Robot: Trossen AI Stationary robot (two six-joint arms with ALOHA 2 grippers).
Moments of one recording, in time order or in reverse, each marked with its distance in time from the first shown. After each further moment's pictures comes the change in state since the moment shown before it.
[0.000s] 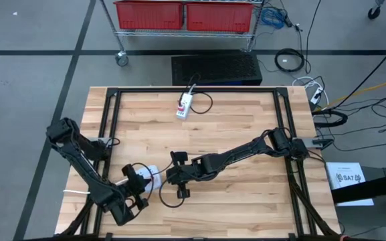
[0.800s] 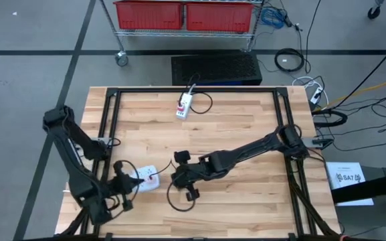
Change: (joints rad) left arm -0.151 -0.272 0.031 -0.110 -0.213 0.080; right arm 0.032 -0.143 0.000 -0.129 -0.031 -0.197
